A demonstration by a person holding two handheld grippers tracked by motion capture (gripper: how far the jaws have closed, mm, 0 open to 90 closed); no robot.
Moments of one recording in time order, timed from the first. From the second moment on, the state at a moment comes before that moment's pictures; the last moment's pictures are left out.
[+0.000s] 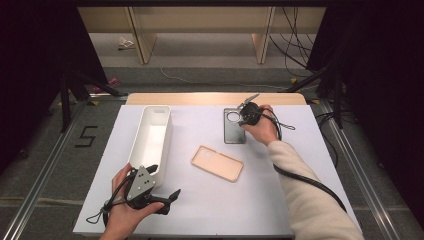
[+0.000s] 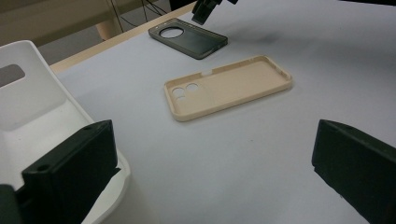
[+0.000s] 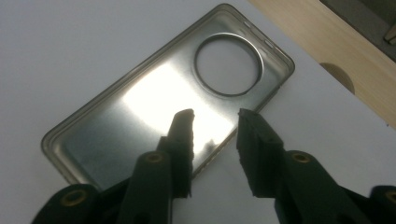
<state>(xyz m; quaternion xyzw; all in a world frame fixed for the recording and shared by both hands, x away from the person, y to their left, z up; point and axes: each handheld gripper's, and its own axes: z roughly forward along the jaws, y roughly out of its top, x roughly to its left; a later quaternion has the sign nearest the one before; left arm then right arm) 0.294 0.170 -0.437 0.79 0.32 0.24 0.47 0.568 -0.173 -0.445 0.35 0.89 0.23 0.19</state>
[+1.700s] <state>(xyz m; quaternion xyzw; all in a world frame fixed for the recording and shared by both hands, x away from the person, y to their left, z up) 0.294 0.170 -0.436 0.79 0.32 0.24 0.47 0.530 -0.128 -0.455 0.08 0.97 0.05 0.22</state>
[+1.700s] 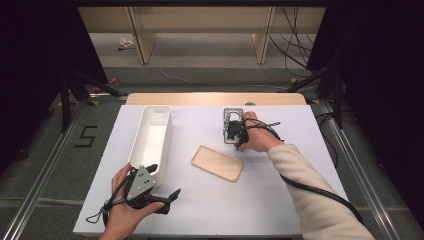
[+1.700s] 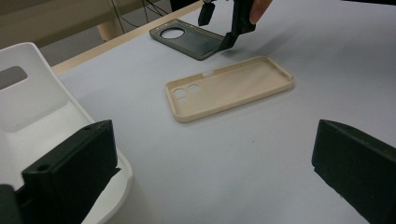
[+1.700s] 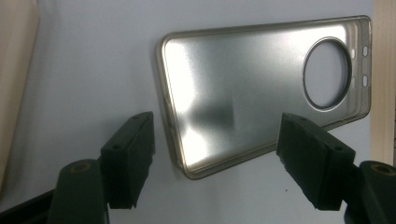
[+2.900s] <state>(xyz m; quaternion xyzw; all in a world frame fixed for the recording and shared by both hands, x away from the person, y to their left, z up) 0.293 0.169 -0.436 0.79 0.31 0.24 0.47 0.538 -0.120 -0.457 0.04 0.98 0.02 0.19</state>
